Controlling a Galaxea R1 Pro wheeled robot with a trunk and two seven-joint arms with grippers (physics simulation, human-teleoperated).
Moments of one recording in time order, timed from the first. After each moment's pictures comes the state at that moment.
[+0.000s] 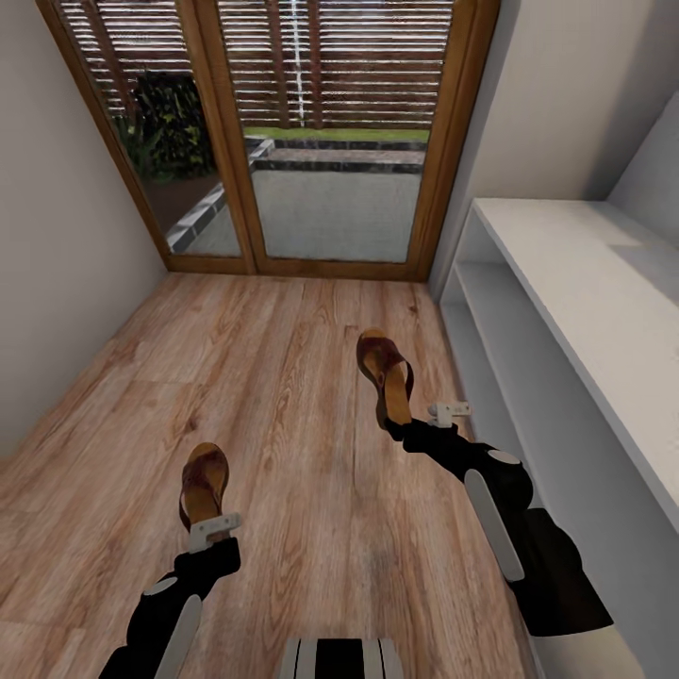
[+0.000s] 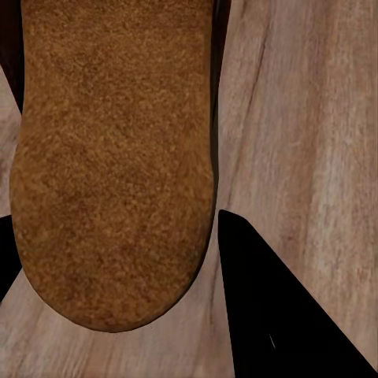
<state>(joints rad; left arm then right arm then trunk) -0.15 -0.05 -0.01 -1.42 0.26 0.56 0.25 -0.52 -0.02 0.14 -1.51 -0.30 0.69 0.05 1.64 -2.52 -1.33</state>
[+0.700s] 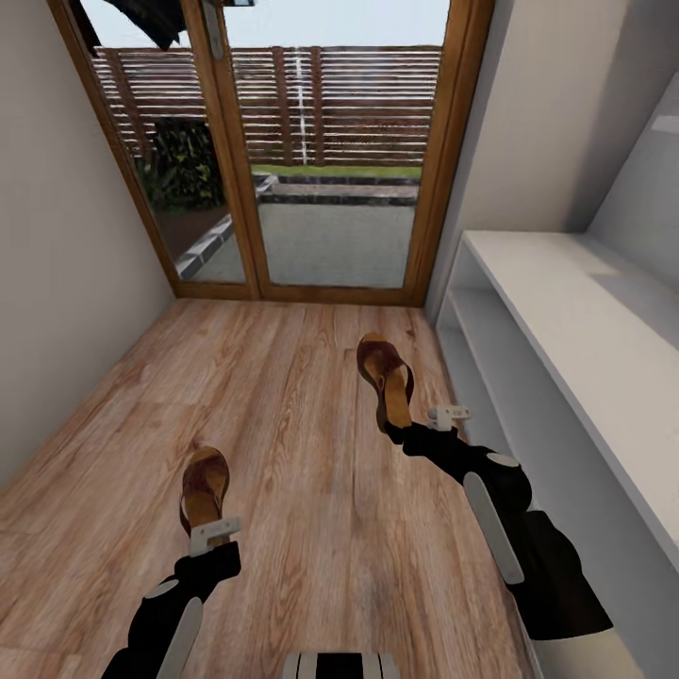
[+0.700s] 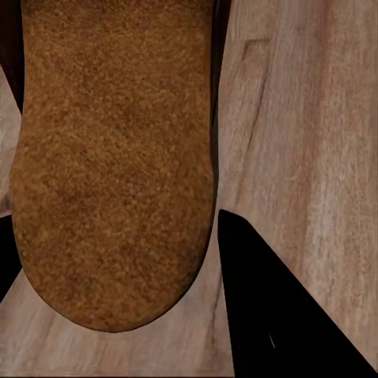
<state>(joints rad) -0.15 -0.05 -0.01 -1.40 0.26 0.56 0.25 -0.51 -0.02 0.14 -1.50 -0.30 0.69 0.04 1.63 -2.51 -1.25</state>
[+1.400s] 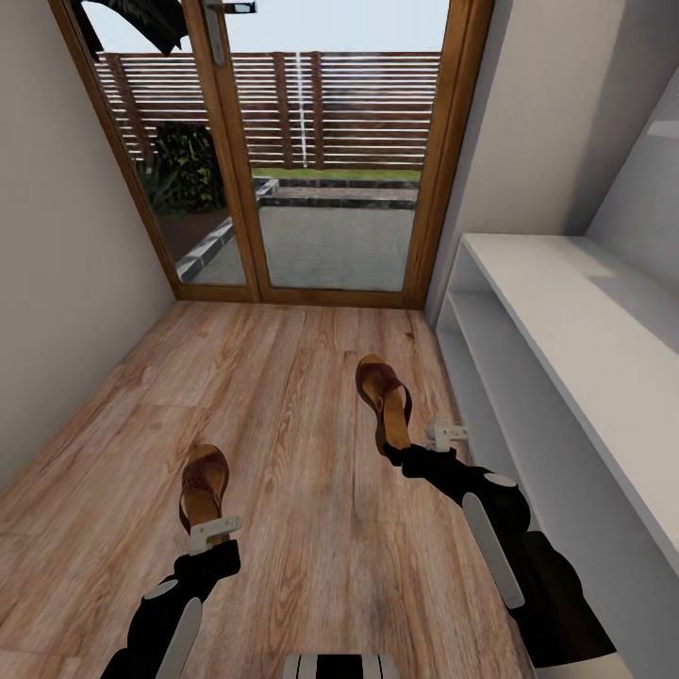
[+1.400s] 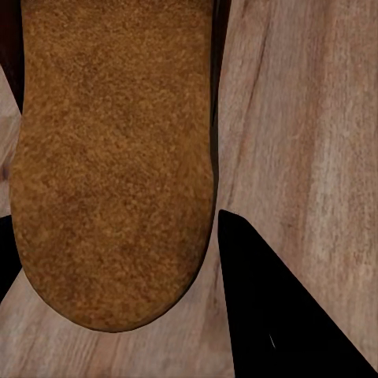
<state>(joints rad) -0.15 -0.05 -0.02 -1.40 0.26 0.54 0.25 -0.45 -0.02 0.15 -1.48 -0.30 0.68 0.04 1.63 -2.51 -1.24</state>
